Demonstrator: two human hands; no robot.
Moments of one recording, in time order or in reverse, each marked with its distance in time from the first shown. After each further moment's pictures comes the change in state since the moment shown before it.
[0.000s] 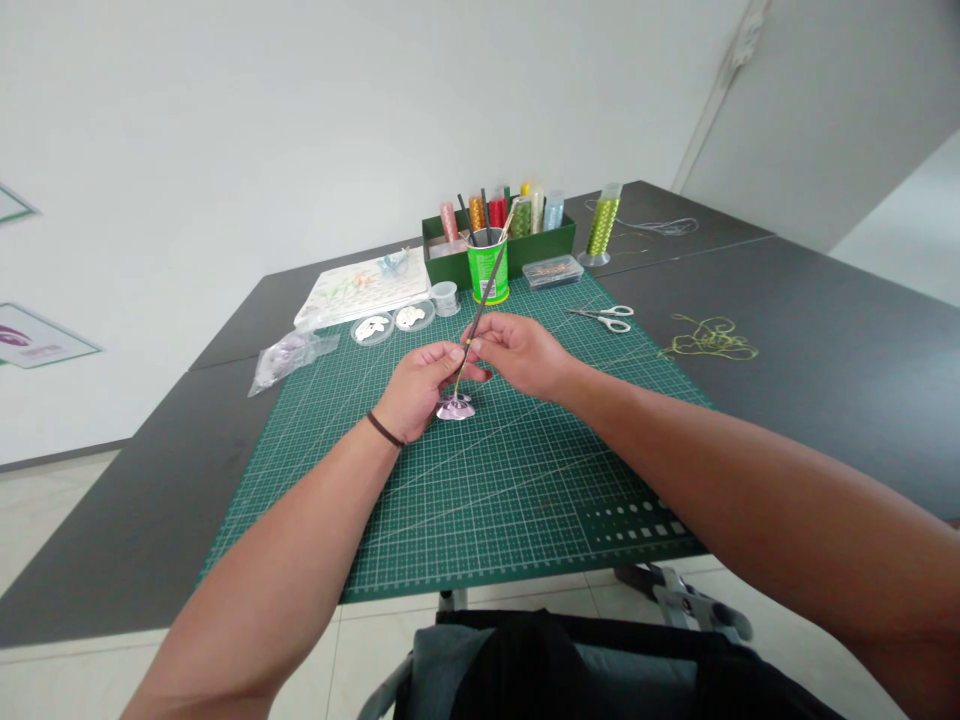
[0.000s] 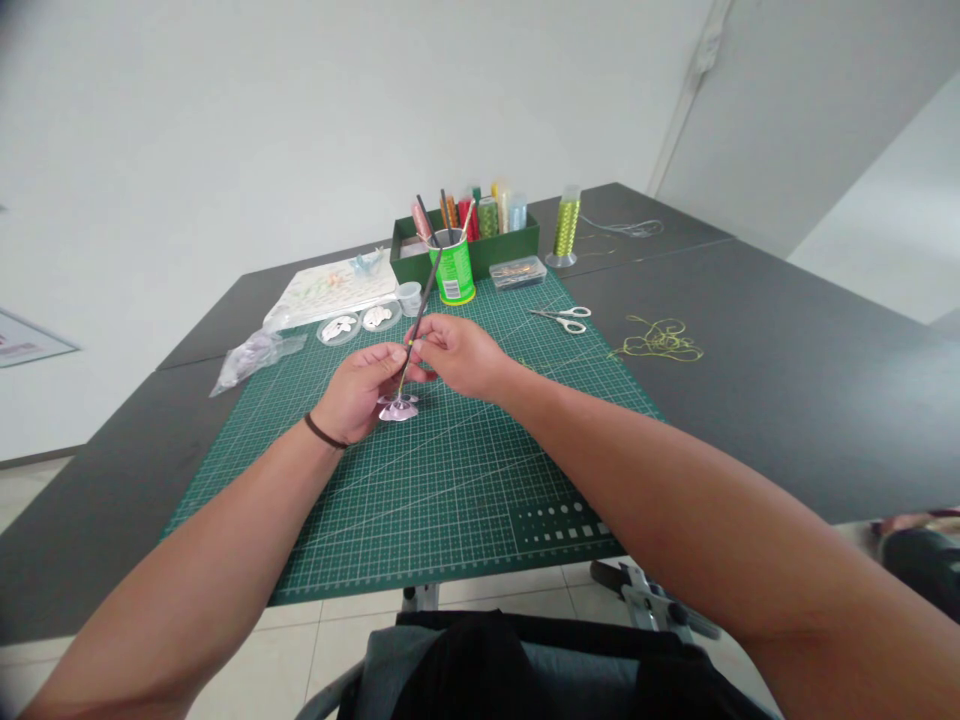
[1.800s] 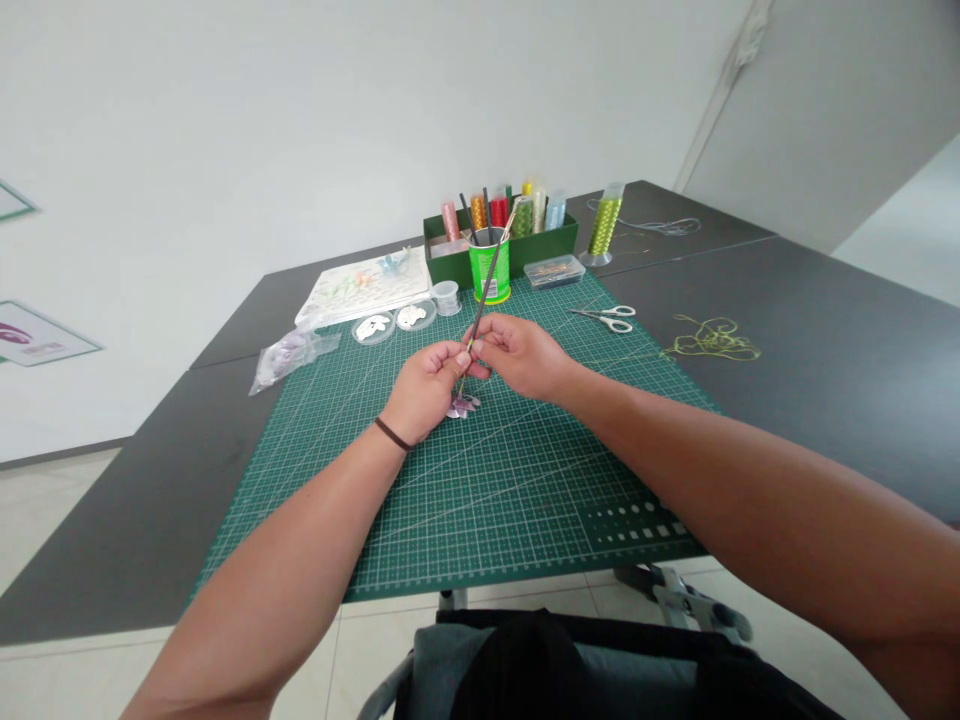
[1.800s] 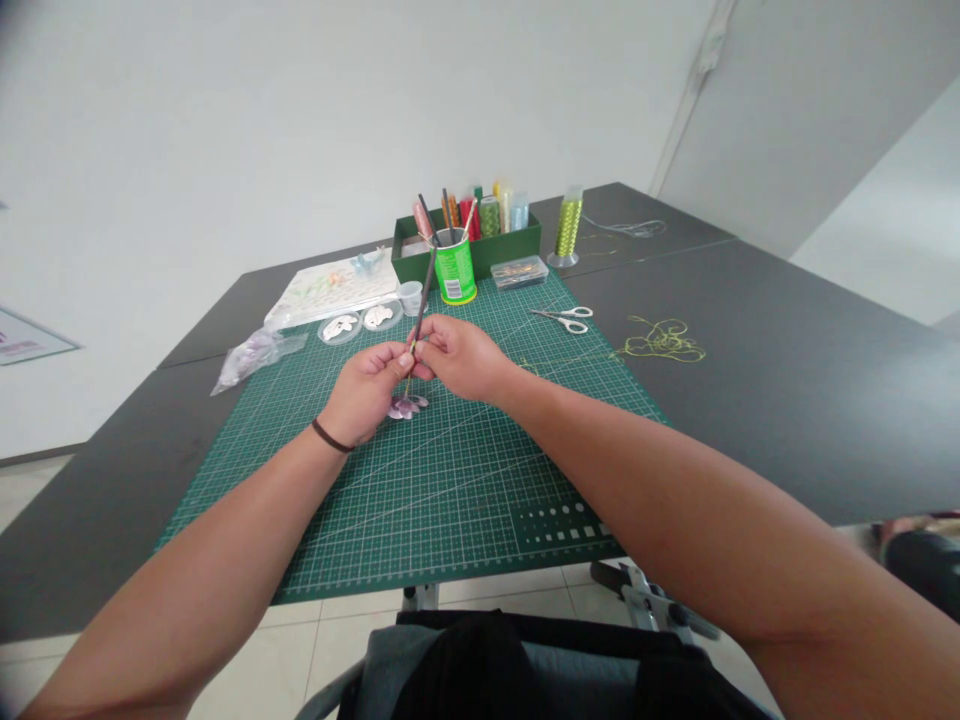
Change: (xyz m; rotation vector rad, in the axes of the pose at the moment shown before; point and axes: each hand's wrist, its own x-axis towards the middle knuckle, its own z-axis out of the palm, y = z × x) left_hand -0.002 -0.003 0.004 0.343 0.104 0.111; right_hand -0.004 -0.009 0.002 -0.185 0.034 0.012
